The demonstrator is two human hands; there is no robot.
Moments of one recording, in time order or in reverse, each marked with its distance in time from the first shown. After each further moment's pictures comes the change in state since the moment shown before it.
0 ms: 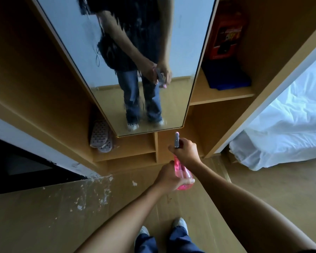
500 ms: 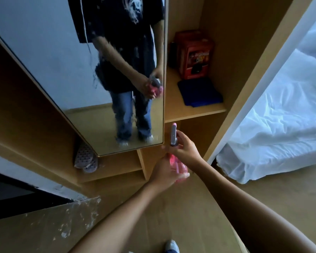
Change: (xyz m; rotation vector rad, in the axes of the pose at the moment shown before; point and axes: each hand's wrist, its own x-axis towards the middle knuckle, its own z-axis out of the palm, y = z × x) left_hand 0.041 0.088 0.023 -0.023 0.154 0.257; right_hand 0.011 -0.008 -0.116 0.334 -0.094 -0.182
